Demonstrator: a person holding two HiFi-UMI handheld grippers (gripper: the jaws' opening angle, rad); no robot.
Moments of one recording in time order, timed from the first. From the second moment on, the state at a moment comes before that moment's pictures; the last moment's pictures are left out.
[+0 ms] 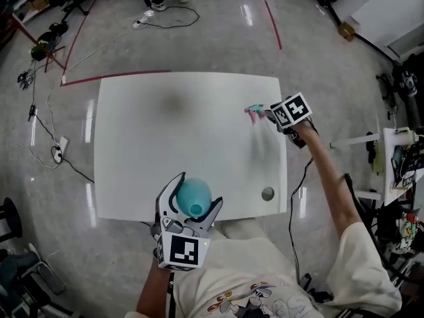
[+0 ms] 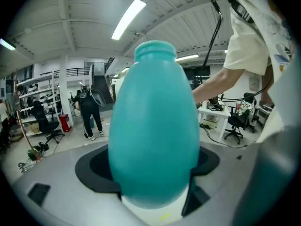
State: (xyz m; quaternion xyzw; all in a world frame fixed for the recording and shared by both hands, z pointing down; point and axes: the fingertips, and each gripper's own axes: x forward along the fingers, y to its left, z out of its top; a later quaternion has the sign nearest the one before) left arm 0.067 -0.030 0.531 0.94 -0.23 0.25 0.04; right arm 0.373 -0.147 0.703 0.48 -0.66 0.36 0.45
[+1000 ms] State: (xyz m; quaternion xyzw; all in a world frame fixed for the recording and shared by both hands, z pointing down) left arm 0.074 -0.032 0.524 0.93 -0.24 0.27 0.06; right arm 0.379 -0.163 0.799 0.32 -0.53 0.53 0.58
